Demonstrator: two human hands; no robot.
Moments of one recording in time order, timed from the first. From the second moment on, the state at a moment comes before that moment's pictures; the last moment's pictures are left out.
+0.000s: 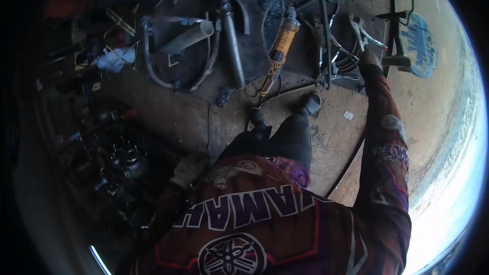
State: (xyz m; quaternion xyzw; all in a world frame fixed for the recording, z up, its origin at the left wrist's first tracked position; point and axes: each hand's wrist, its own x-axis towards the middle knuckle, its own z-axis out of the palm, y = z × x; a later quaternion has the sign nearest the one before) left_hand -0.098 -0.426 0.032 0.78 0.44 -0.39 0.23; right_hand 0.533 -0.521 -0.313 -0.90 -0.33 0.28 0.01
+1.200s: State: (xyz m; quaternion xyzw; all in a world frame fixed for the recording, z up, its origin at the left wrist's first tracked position) left_hand 0.004 -0.369 0.034 0.72 0.21 0.17 0.64; right_hand 0.103 -0.512 0.092 -0.72 -0.28 0.48 0.42
